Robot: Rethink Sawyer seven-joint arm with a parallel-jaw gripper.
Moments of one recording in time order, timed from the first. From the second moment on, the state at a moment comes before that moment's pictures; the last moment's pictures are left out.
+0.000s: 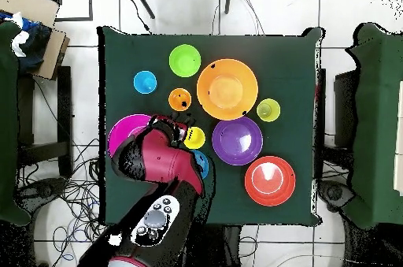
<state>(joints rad) 0.30 -0.50 -0.44 1.75 0.26 0.03 1.96</state>
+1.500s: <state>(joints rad) 0.24 -0.47 -0.44 1.79 0.27 -0.05 1.96</state>
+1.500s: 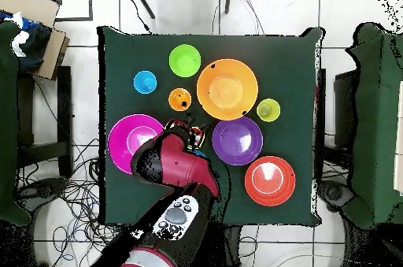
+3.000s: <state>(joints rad) 0.25 -0.42 -0.44 1.80 0.27 -0.08 1.96</state>
